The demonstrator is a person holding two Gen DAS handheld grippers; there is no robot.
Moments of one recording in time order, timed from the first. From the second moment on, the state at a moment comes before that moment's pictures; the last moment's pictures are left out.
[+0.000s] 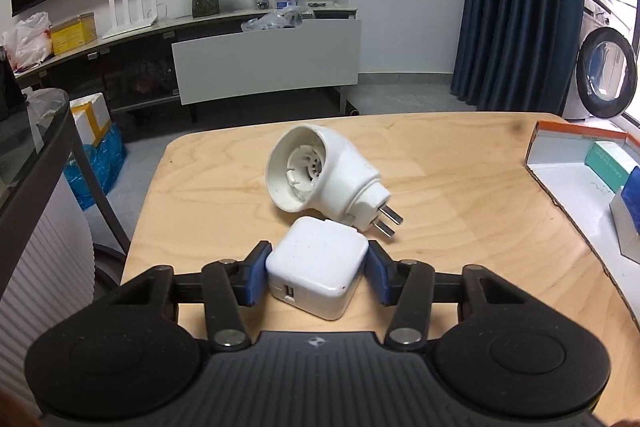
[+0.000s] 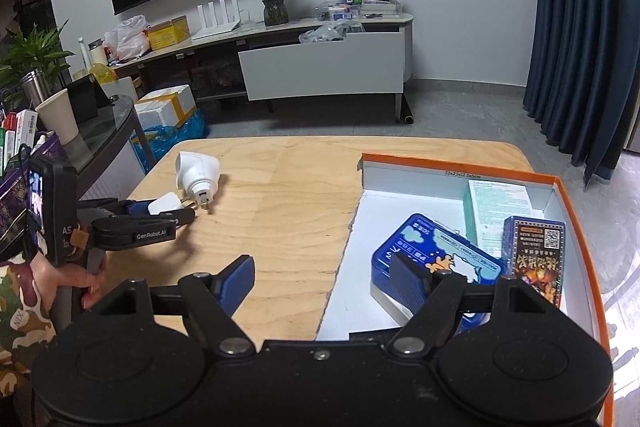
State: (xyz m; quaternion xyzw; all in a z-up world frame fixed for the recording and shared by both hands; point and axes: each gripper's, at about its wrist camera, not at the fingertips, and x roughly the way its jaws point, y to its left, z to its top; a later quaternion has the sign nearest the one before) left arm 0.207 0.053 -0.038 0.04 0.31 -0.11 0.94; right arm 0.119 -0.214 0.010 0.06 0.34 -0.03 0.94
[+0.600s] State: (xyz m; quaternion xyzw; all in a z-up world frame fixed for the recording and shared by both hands) left arm 0.141 0.076 0.006 -0.03 0.31 -0.04 0.95; right arm 0.213 -0.160 0.003 0.08 0.36 0.09 0.93
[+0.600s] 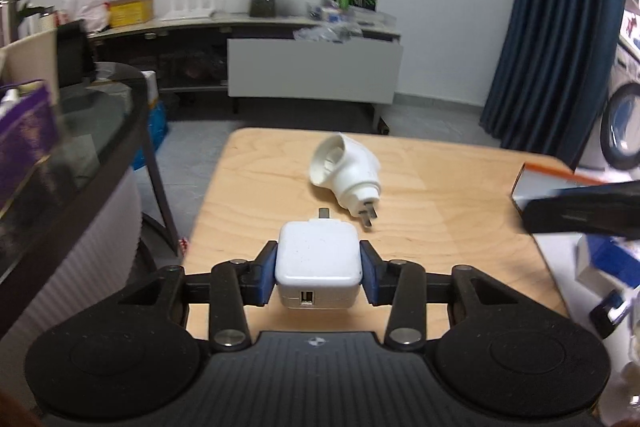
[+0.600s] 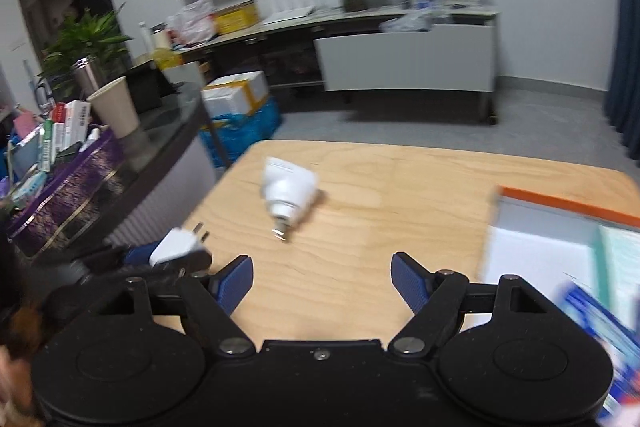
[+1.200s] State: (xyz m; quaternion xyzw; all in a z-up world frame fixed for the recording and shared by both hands) left arm 0.138 0.088 0.016 -0.06 0.27 -0.02 0.96; right arm 0.366 -0.104 -0.061 0.13 0.41 0.08 0.90
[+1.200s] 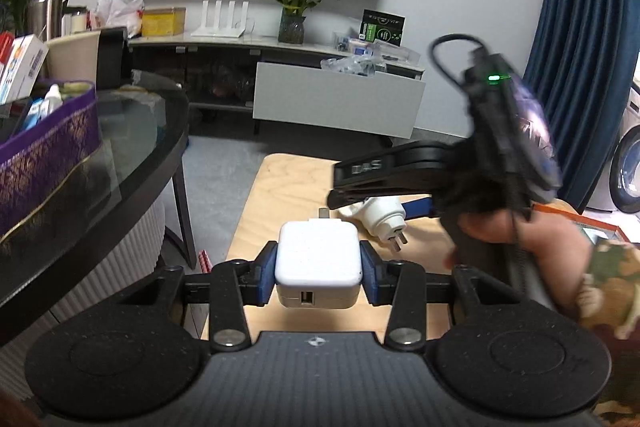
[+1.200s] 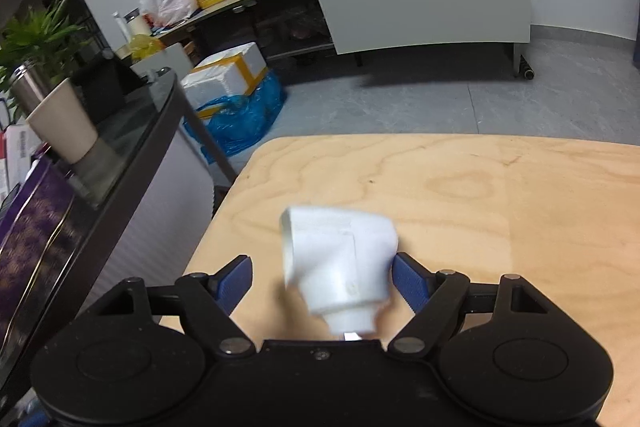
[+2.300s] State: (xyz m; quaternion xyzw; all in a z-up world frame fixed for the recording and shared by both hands) left arm 0.065 0.011 0.050 -0.07 0.25 -0.12 0.96; right arm 0.104 -0.178 0.059 0.08 0.28 -0.03 0.96
